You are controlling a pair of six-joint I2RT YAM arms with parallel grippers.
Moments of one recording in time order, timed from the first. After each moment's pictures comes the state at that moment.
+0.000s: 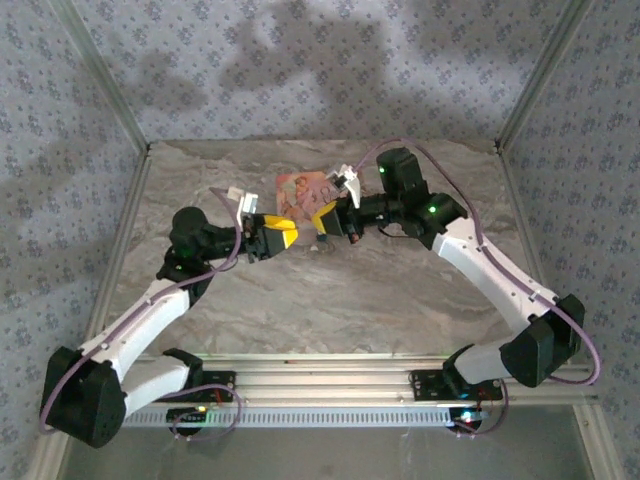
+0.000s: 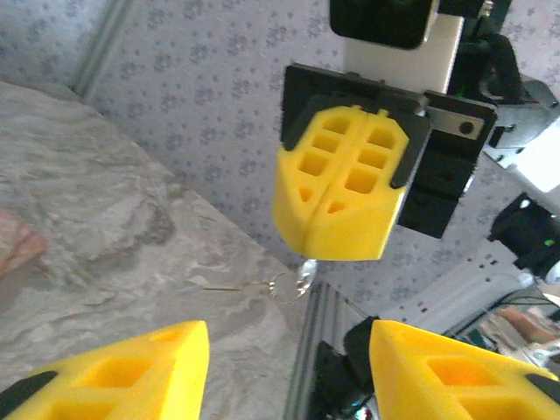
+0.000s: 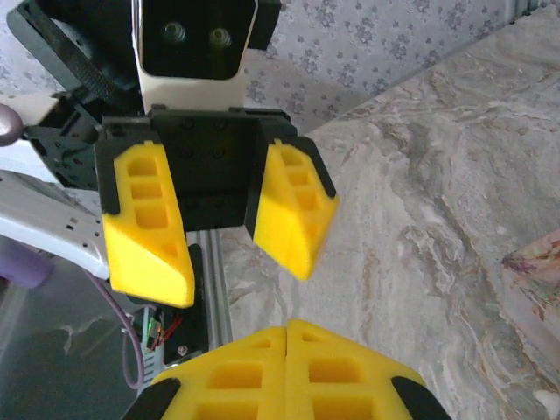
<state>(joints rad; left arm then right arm) -0.42 1.08 0.65 0.50 0.97 -0.71 0.58 1.38 1.34 -0.48 -0.85 0.00</state>
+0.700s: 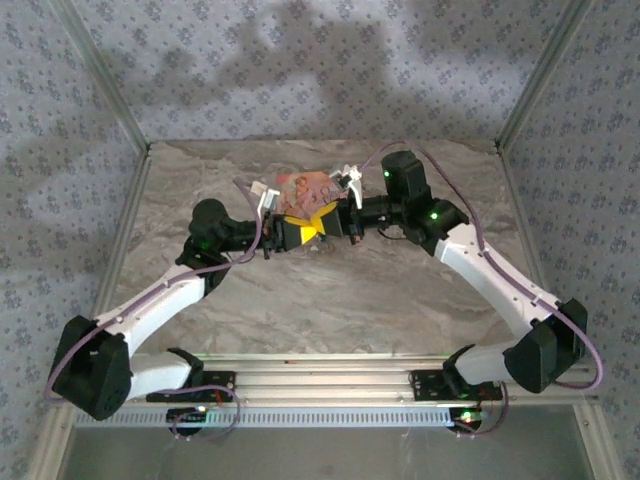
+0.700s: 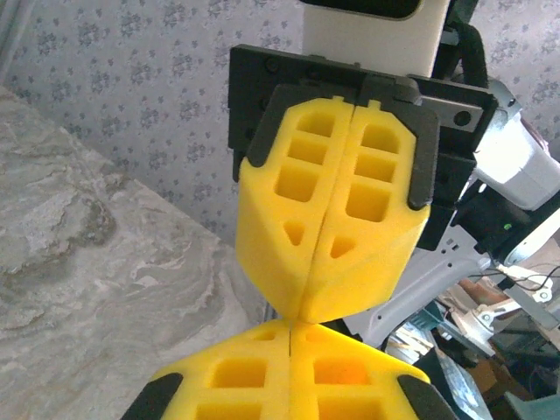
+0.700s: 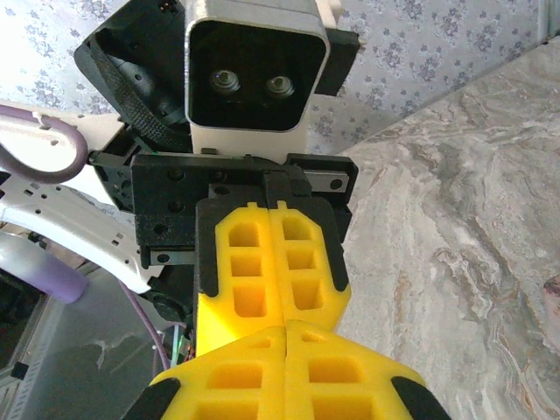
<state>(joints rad) -0.51 1.20 0.73 0.59 1.00 -0.74 0.58 1.35 1.27 -0.35 -0.91 0.10</state>
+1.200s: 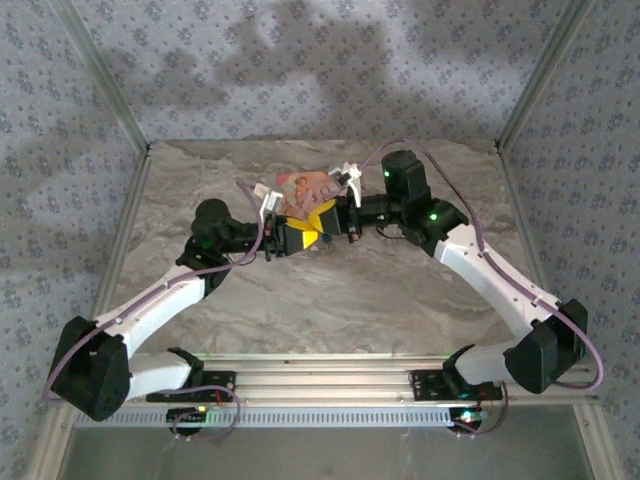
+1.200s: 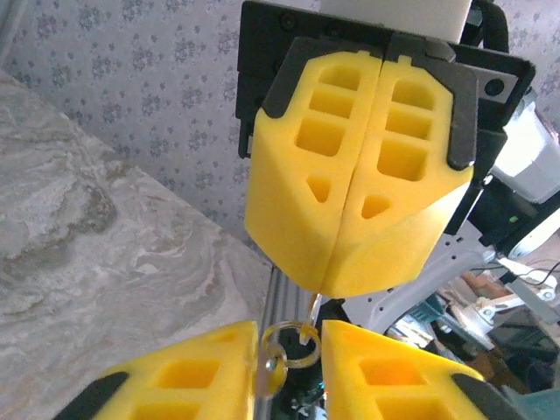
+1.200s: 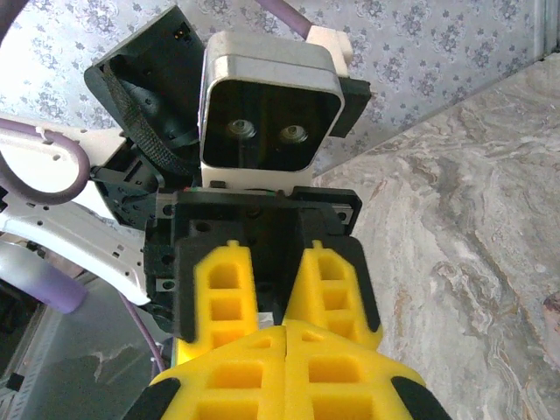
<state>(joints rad) -0.52 1.20 0.73 0.54 1.00 -0.72 0.59 1.35 1.27 -0.30 -0.89 0.13</state>
